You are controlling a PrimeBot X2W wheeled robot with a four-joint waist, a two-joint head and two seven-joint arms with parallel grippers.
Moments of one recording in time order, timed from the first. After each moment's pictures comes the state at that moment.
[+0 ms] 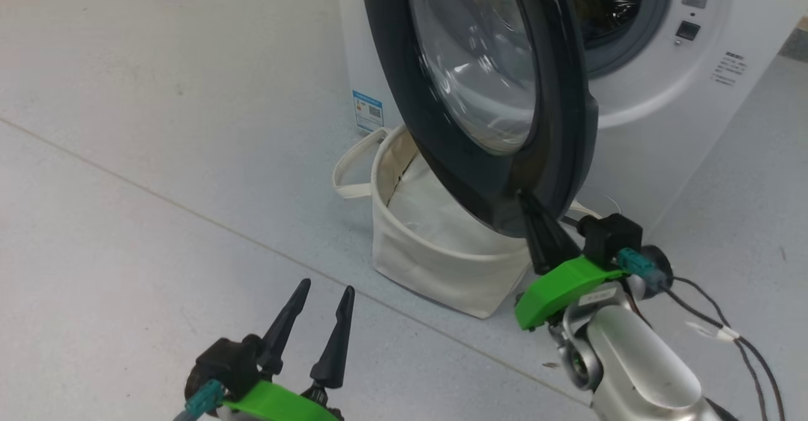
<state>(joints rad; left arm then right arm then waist) -0.12 0.05 -0.29 0.27 -0.34 -0.06 -0.25 -0.43 -0.06 0.39 0.53 0.30 0.13 -0.25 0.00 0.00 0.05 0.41</state>
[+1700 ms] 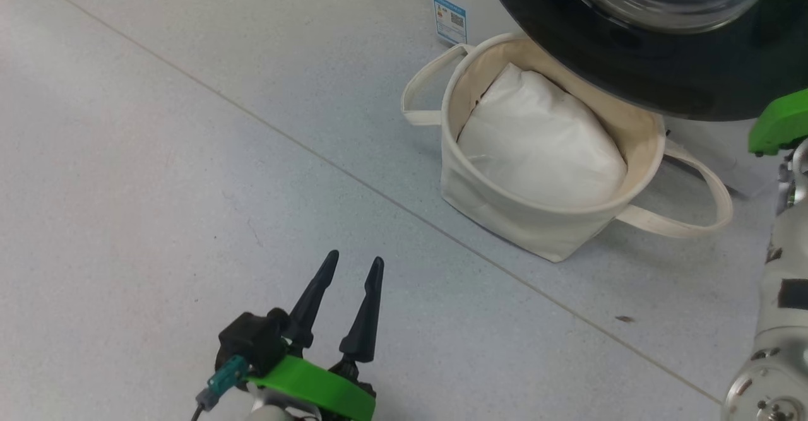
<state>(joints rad) -0.19 0.05 -0.41 0.22 -0.45 0.04 -0.25 -0.88 -0.07 -0.64 0.71 -0.54 0.13 -0.25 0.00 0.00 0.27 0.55</state>
